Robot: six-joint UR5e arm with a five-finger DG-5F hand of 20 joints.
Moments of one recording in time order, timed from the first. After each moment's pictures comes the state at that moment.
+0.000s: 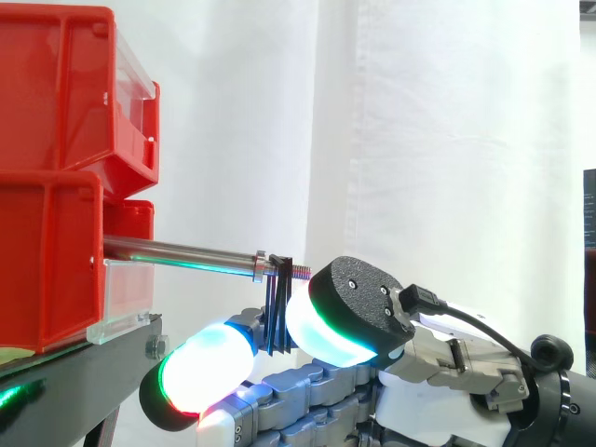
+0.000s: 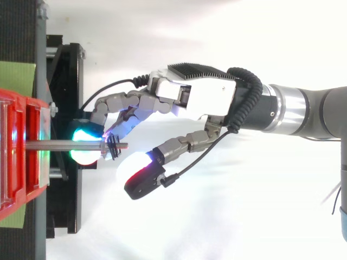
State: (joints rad) arm 0.10 -2.51 -1.25 -2.16 -1.48 -0.37
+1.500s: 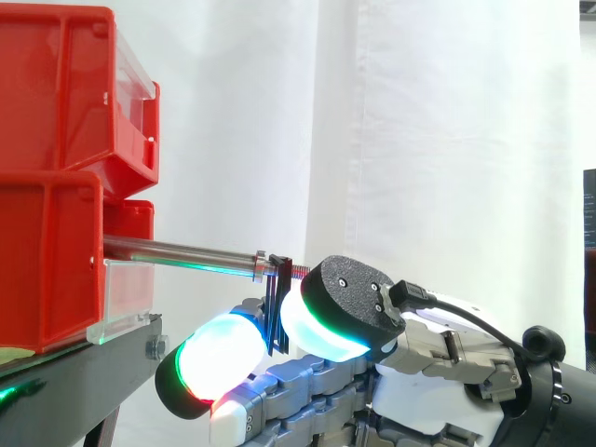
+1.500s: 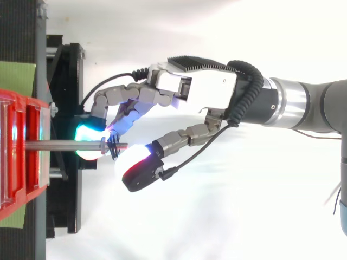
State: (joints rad) arm 0.09 -2.51 -1.24 -2.16 -1.50 -0.36
